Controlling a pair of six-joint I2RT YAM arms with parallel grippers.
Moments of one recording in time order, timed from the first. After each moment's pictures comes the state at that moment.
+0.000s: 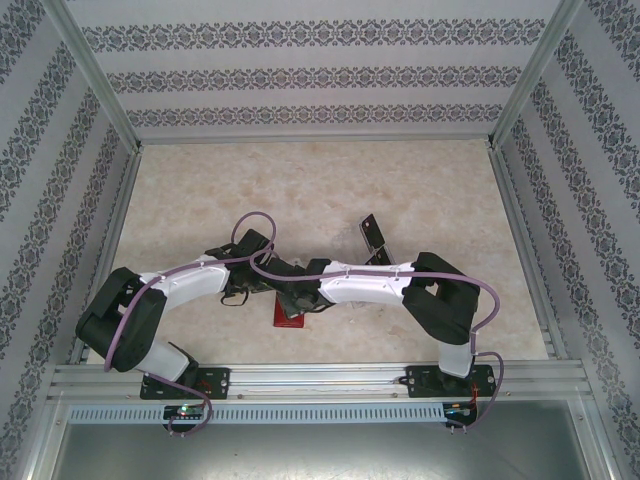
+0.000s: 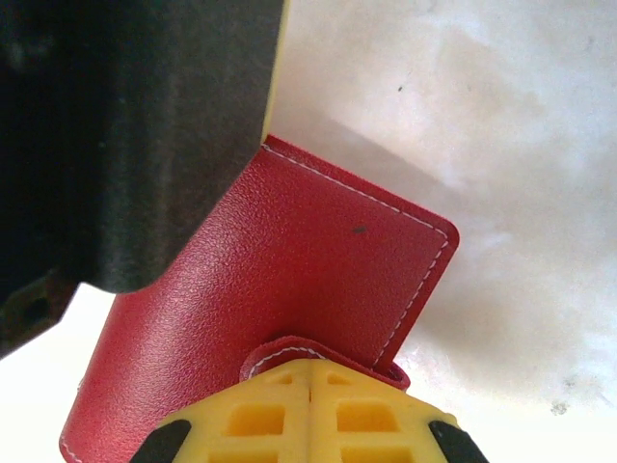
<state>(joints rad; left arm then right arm) -0.53 1.51 0.70 -0.45 -0.03 -0.74 1.13 1.88 1.25 -0.66 0.11 0.73</state>
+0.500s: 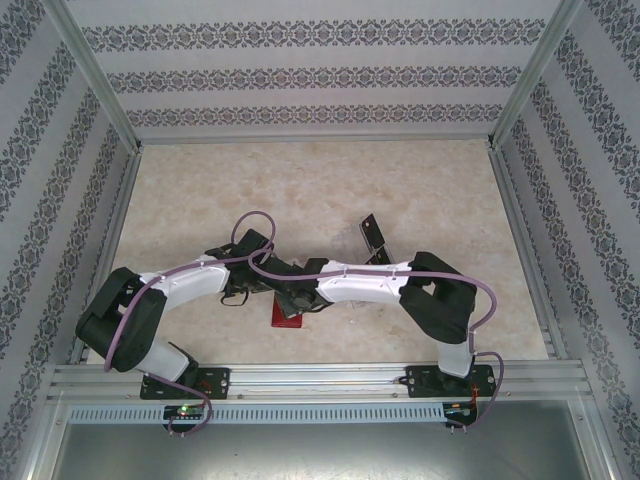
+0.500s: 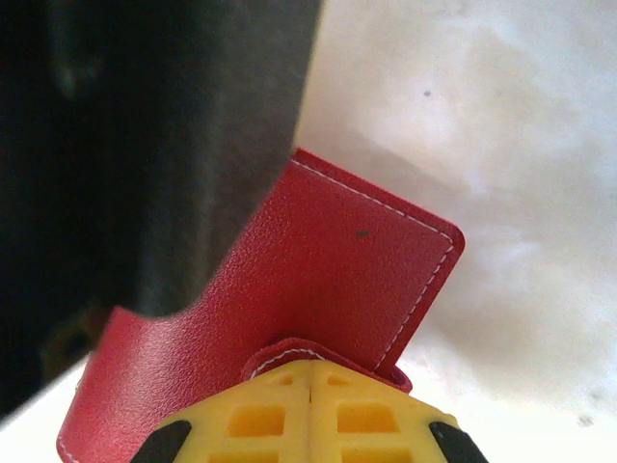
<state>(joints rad) -0.53 1.51 0.70 -0.45 -0.03 -0.74 1.13 1.92 1.28 -0.66 0.10 0.72</state>
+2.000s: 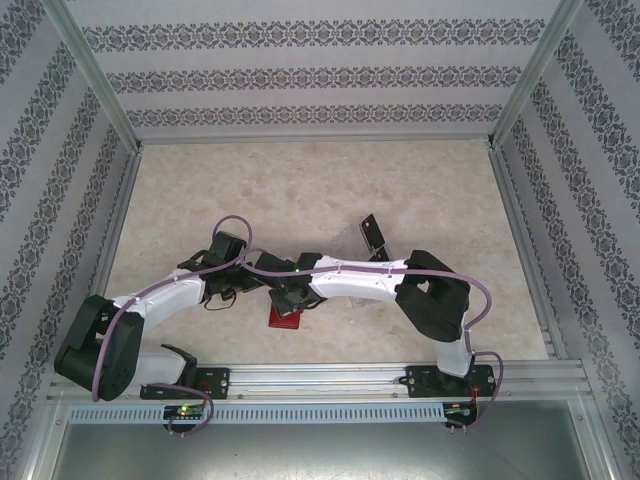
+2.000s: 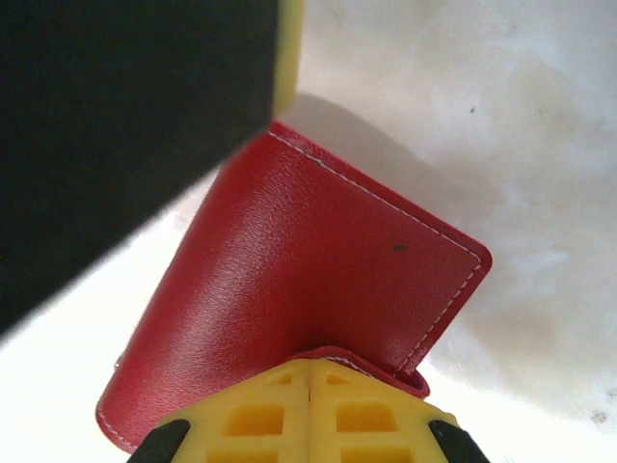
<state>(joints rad) -0.38 1.31 0.55 -0.30 0.21 -0.74 1.13 1.94 1.38 -0.74 0.06 0.70</state>
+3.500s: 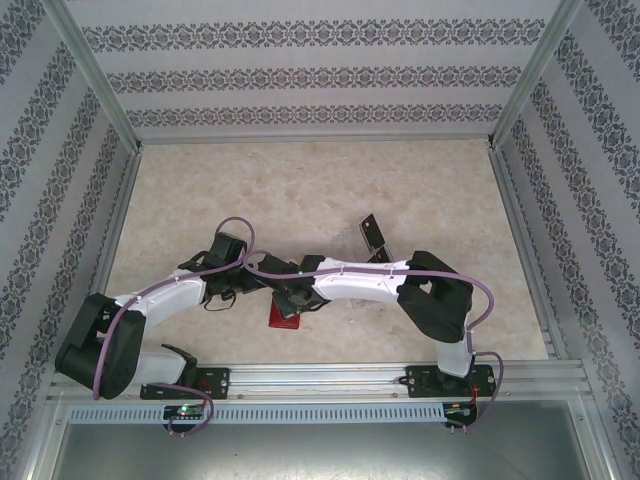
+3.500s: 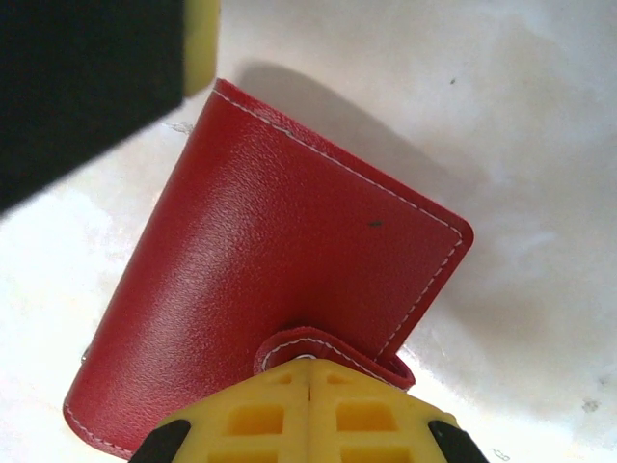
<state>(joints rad) -0.38 1.34 0.53 -0.28 0.21 -0.71 1.13 1.92 1.33 -0.72 0.07 0.71</state>
